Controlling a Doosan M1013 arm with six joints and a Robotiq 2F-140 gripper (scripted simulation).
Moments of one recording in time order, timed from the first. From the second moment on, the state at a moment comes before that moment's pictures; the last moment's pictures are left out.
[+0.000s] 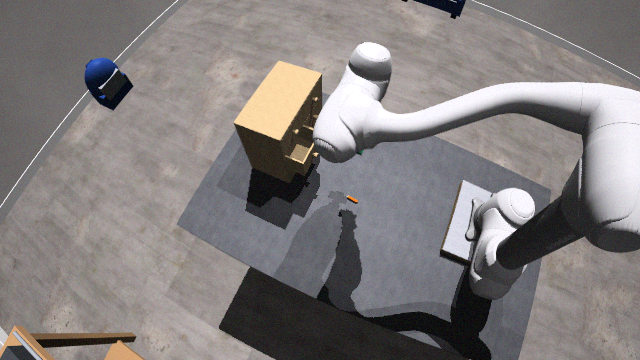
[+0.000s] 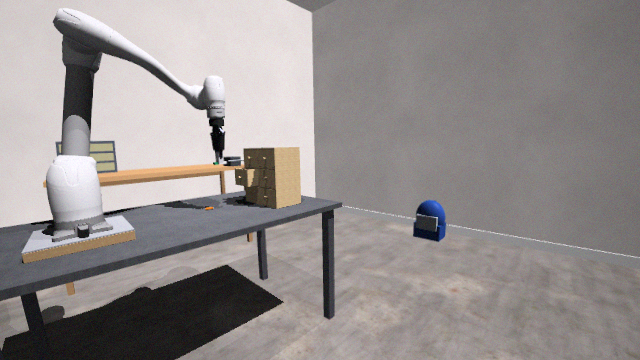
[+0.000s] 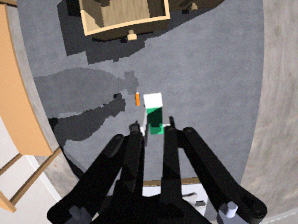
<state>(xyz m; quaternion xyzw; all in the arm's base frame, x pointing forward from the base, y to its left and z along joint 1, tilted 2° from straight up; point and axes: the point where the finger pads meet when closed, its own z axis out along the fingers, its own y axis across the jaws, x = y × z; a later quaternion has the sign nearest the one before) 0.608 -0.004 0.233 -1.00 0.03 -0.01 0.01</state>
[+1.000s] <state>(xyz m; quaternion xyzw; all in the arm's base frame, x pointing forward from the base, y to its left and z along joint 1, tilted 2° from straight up) 0.600 -0.003 0.228 -0.98 0.03 -0.20 0.00</state>
